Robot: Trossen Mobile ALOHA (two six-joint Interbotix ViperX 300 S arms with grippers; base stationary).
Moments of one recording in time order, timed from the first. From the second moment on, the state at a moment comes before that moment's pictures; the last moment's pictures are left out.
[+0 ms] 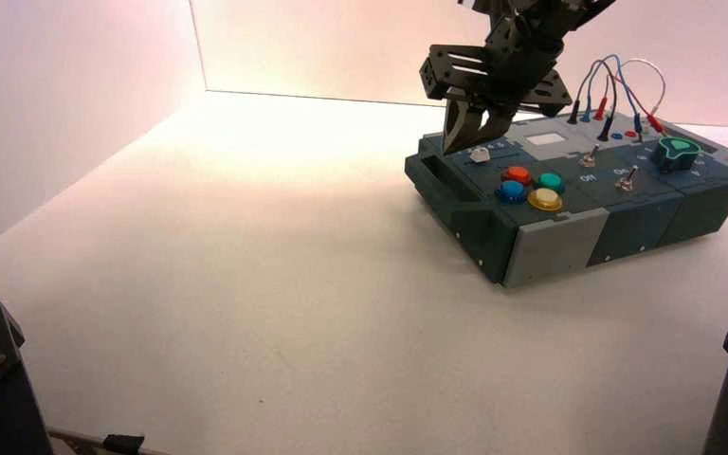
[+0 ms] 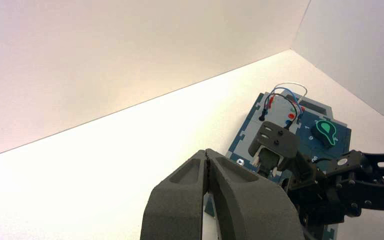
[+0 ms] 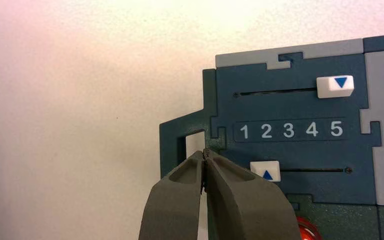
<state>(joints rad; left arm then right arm) -0.70 -0.26 0.59 -0.19 0.15 0.16 0.49 0.02 0.83 0.39 0.22 -0.08</state>
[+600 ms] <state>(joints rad) -0.70 -0.26 0.59 -0.19 0.15 0.16 0.47 0.02 0.83 0.38 0.23 -0.08</state>
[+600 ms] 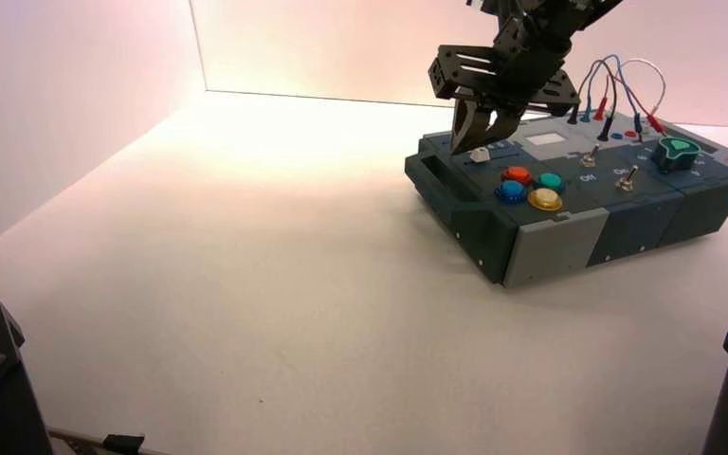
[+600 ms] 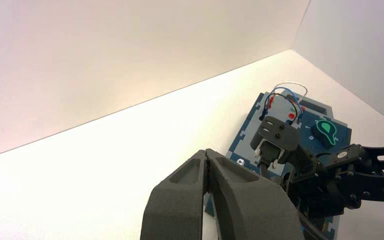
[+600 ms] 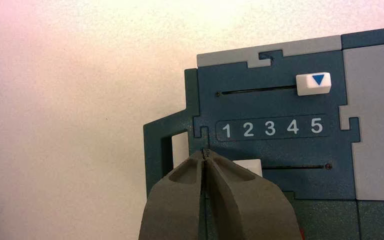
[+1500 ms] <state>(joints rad) -0.70 -0.26 0.59 -0.19 0.15 0.16 0.45 0.02 0.83 0.37 0.26 -0.08</state>
